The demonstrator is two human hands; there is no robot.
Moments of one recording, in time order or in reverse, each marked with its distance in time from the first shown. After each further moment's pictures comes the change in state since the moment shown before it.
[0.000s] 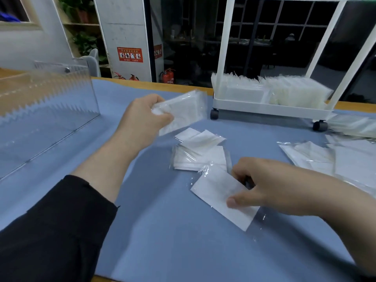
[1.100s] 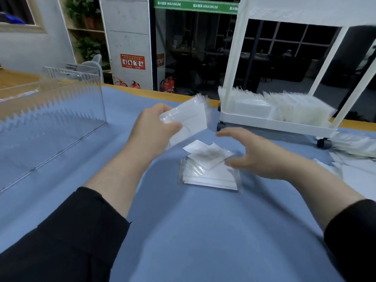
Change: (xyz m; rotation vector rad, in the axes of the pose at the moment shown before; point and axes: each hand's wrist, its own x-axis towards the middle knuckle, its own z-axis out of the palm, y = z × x) left_hand 0.002 0.003 -0.006 -0.126 0.012 -0.085; right_hand 0.084 0.009 -0.025 0.161 0.243 -0.153
